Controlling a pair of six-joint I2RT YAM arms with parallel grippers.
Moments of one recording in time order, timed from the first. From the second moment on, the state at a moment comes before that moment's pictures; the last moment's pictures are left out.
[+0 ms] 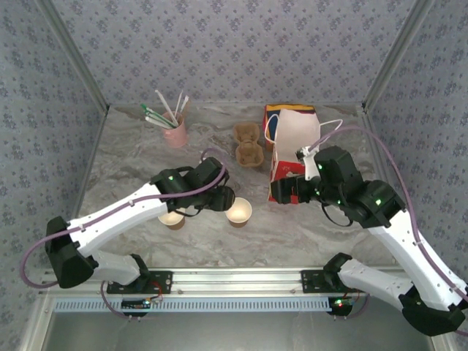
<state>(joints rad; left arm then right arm) -0.99 1.34 1.23 -0.95 -0.13 -0.69 0.67 0.91 1.25 -1.07 -0.06 0.38</state>
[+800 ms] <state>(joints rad) -1.13 1.46 1.16 -0.77 -0.26 -0.63 0.76 0.78 0.84 -0.97 -0.06 0.54</state>
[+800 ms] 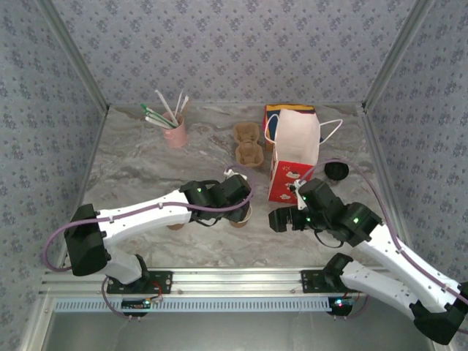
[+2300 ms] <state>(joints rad) -1.14 1.47 1.09 -0.68 -0.25 -0.63 0.76 0.85 0.84 -0.89 -0.06 0.54</state>
